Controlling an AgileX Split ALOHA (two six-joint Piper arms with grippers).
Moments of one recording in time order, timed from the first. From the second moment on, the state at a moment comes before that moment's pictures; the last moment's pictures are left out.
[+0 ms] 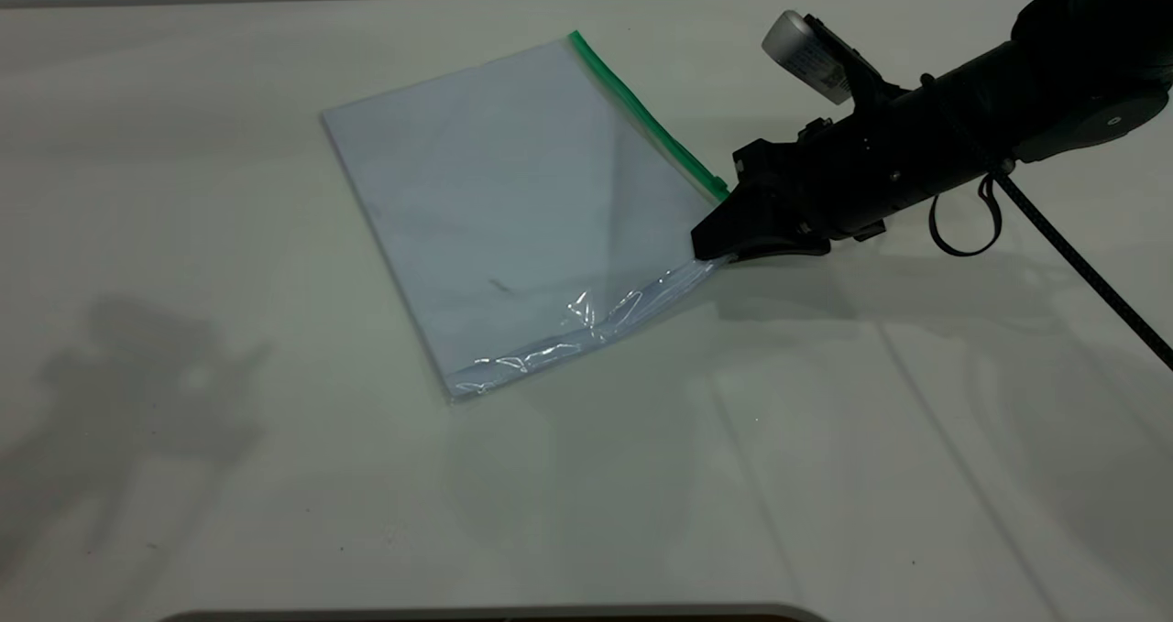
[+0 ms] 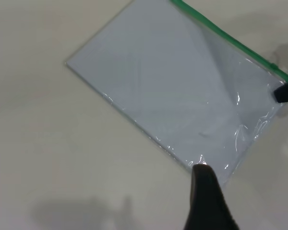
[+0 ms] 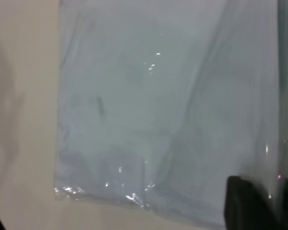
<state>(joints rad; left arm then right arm) -0.05 1.24 -0.83 -0.63 0.53 0.68 0.19 2.51 -1.23 1.64 0.73 -1.56</state>
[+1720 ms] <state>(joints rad) -0.35 2.02 -1.46 -0.65 0.53 1.23 0.29 2.18 -1.48 0.72 0.72 -1.32</state>
